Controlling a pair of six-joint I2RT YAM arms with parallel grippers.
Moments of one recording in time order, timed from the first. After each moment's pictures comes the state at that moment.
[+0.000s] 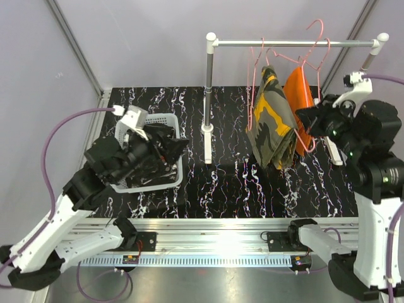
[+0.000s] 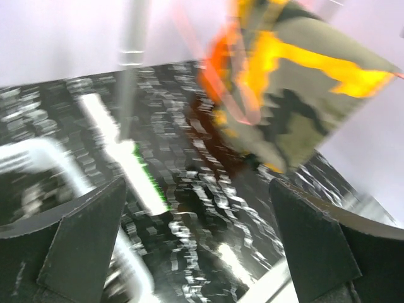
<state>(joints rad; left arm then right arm) -0.74 0.78 1.15 -0.41 -0.07 -0.32 0.12 1.01 1.72 -0.89 -0.18 0.28</state>
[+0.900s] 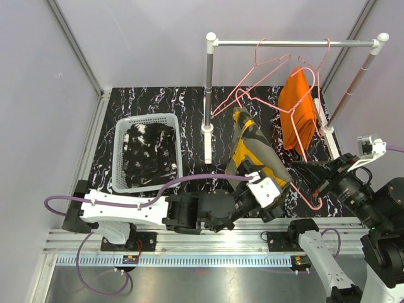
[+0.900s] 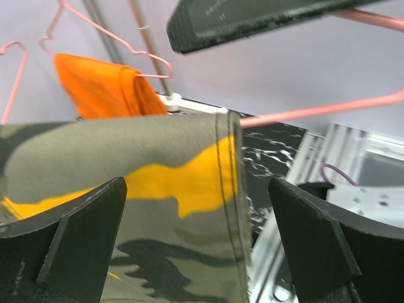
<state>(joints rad) -1.63 1.44 1.36 0.08 -0.59 0.14 0.12 0.59 1.55 -1.02 -0.47 0.44</state>
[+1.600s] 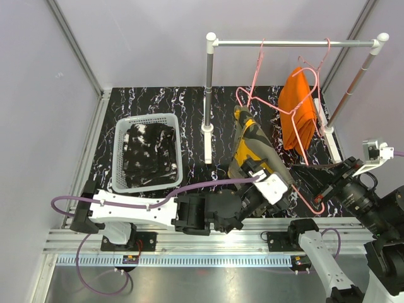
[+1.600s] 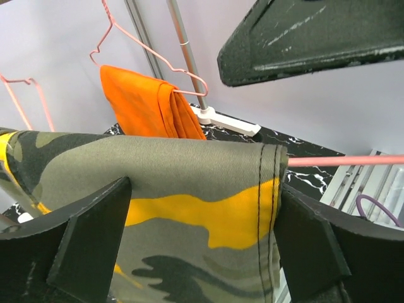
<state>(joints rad) -1.64 1.52 1.43 0.17 -0.74 0.24 0.12 0.58 1.58 -1.02 -0.50 0.47</state>
